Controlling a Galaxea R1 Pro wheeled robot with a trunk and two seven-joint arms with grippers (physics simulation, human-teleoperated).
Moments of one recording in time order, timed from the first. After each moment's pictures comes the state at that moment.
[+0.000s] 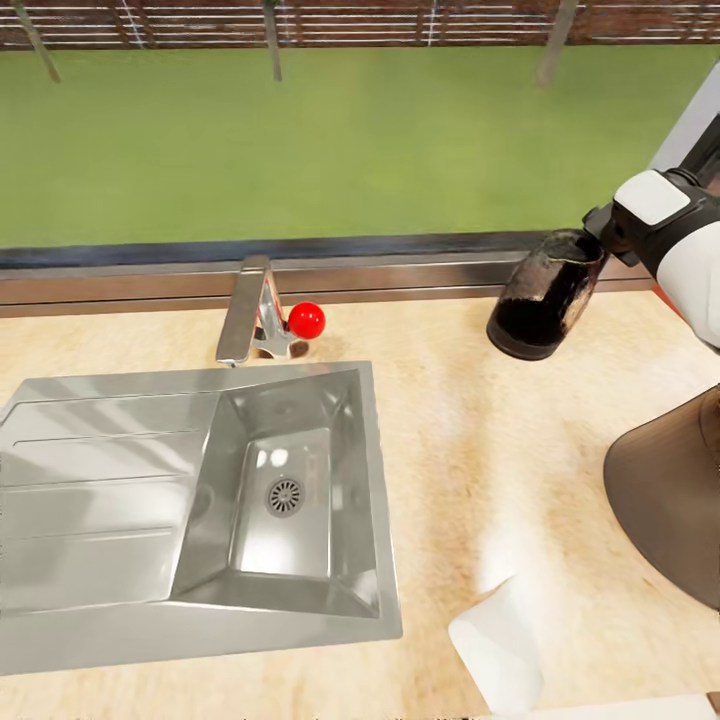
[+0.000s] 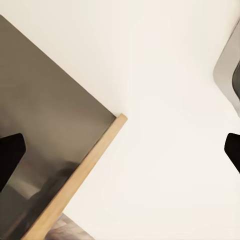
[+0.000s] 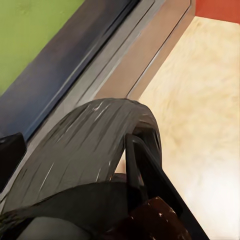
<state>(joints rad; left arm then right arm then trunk) 0.37 0.01 0.14 -0.01 0.72 -0.43 -0.21 -1.94 -0.20 -0.53 -0.07 -0.13 0.28 -0.60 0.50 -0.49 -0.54</state>
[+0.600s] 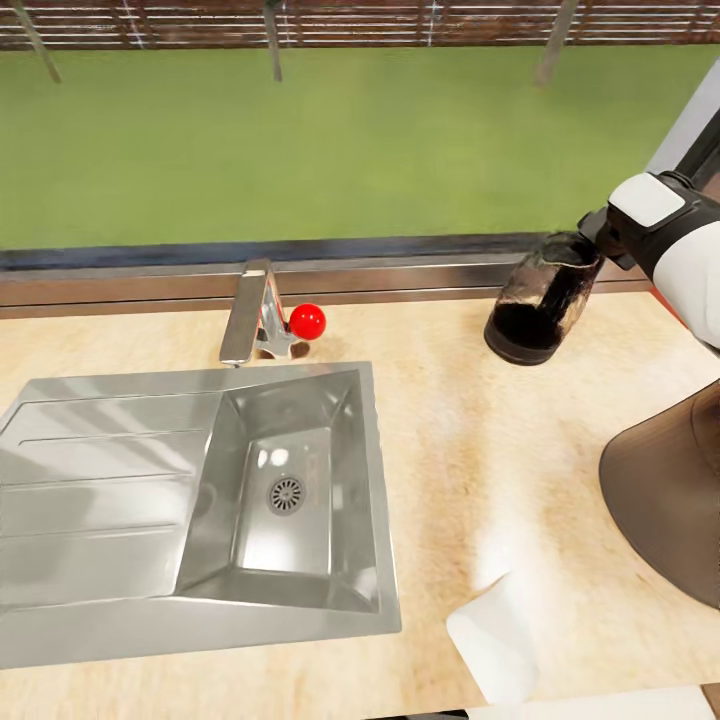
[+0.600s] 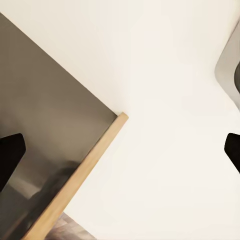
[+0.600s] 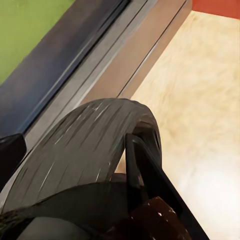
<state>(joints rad) 0.37 0.01 0.13 -0.01 0.72 -0.43 -0.21 -1.95 -0.19 -0.53 -0.06 -0.13 0.29 -0.62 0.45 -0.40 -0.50</state>
